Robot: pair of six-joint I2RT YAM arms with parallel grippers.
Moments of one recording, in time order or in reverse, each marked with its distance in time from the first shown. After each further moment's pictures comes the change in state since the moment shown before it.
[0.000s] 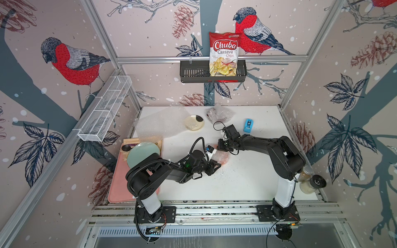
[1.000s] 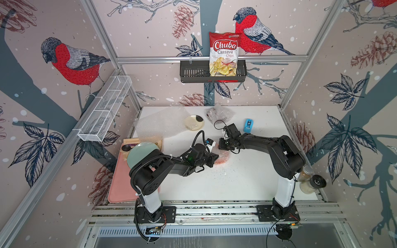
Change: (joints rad) left arm 0.048 0.083 0.158 -0.087 -0.086 -0.032; right arm -0.025 0.006 0.017 -0.024 0.006 -0.029
